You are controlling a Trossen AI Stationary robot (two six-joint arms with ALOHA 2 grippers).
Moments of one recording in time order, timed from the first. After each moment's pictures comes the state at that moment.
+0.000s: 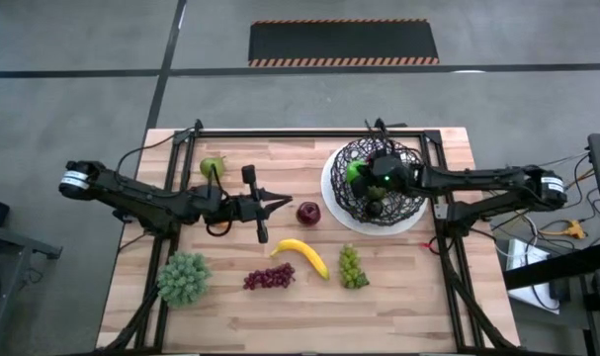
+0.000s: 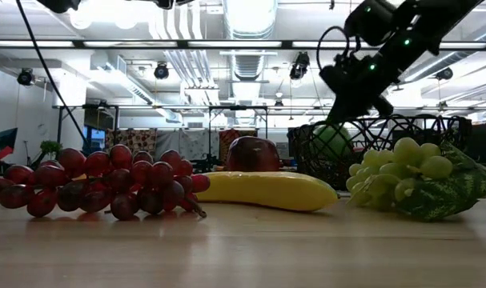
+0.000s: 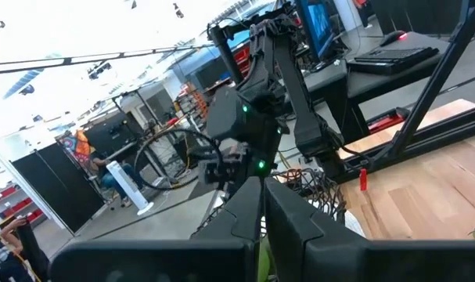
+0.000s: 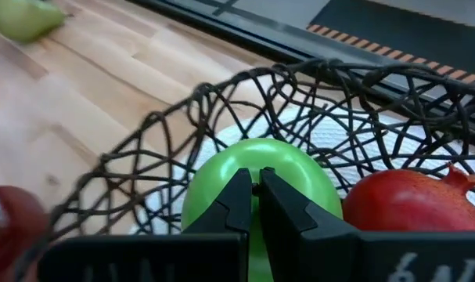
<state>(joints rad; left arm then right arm) -0.16 1.19 0.70 0.62 -0.35 0.53 -0.28 1.20 0.63 -0.12 0.41 0.47</state>
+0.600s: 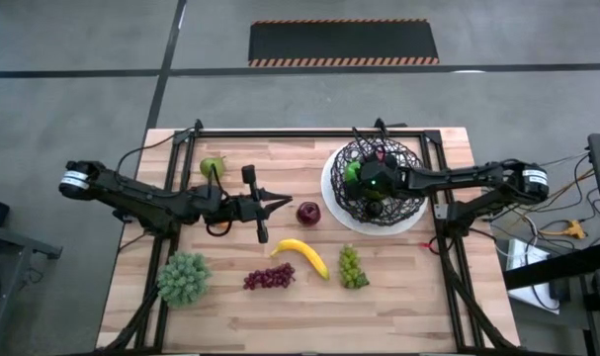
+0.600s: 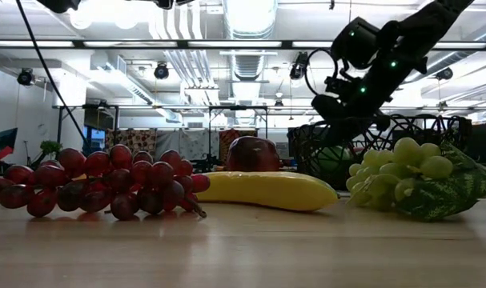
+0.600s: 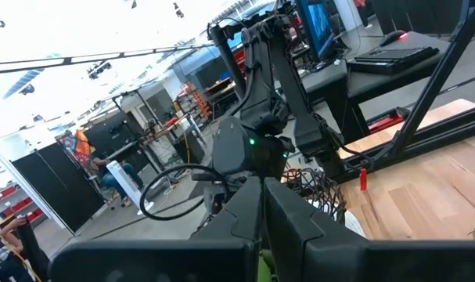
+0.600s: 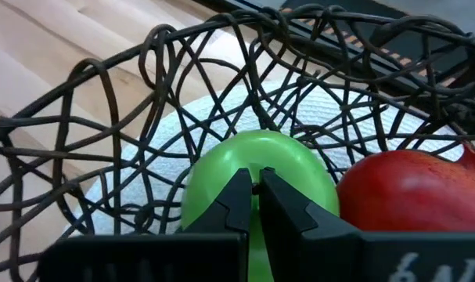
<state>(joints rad) -0.16 1.19 0.70 0.62 -0.35 0.53 -0.28 1.36 0.63 -0.08 0.48 0.46</state>
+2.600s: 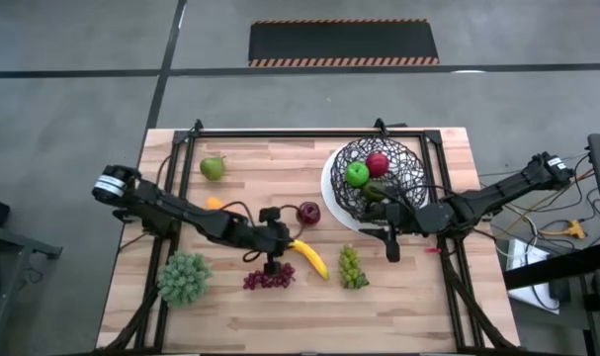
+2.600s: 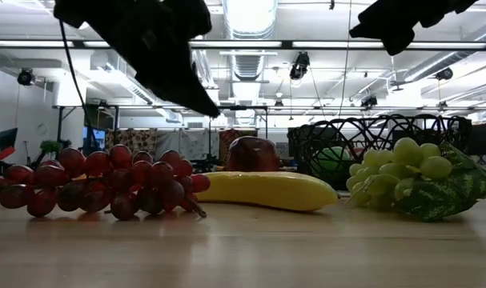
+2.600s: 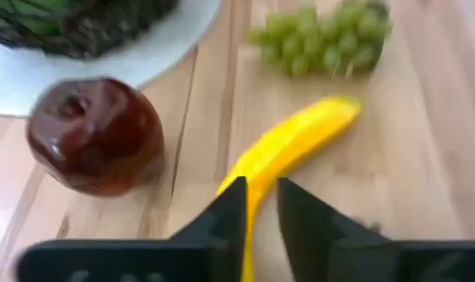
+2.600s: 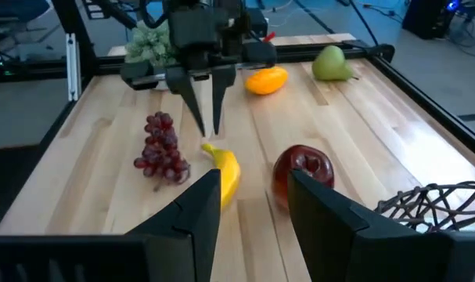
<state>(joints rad) -0.27 1.54 0.90 -0.08 -0.27 -0.21 0.37 0.91 0.60 -0.08 0.39 0.20</state>
